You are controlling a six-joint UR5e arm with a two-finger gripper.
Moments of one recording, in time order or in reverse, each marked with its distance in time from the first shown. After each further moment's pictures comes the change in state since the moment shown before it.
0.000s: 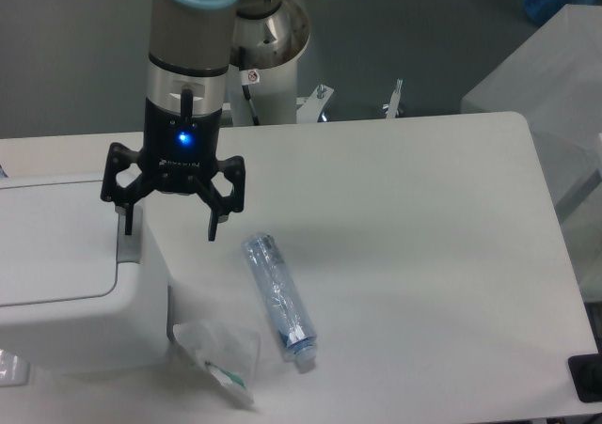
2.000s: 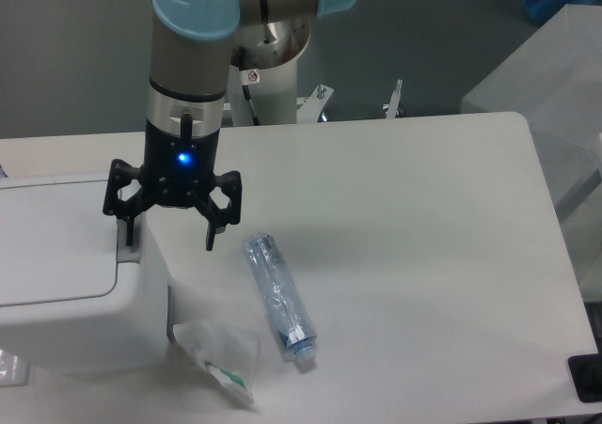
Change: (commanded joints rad) arm 0.000 -0.012 -0.032 0.018 0.006 0.003
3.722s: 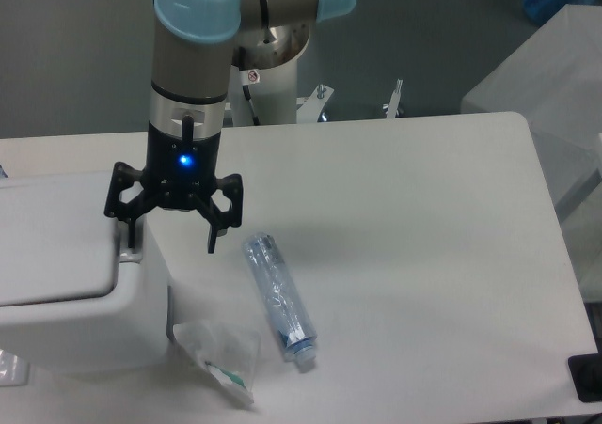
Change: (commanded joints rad) arm 0.000 0.000 -0.025 0.040 0.002 0.003
